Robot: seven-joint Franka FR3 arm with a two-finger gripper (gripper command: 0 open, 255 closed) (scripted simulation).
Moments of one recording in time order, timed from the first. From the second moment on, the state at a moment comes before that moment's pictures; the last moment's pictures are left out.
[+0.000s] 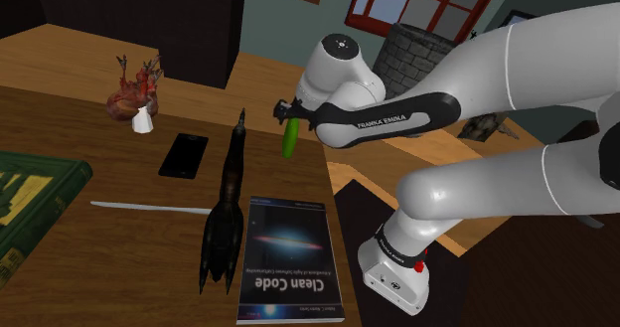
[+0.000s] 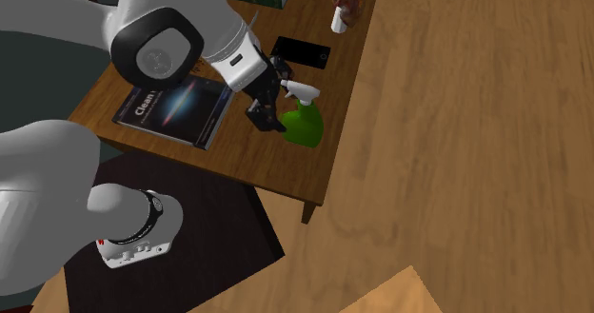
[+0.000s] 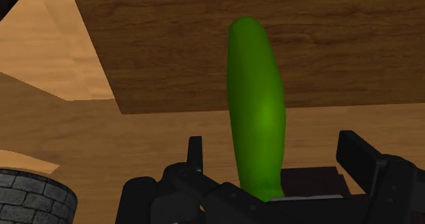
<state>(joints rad) -0.47 -0.62 0.68 -2.81 -0.07 2.62 1.01</state>
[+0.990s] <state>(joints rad) -0.51 -0.58 0.71 -2.81 -0.10 2.67 1.03</state>
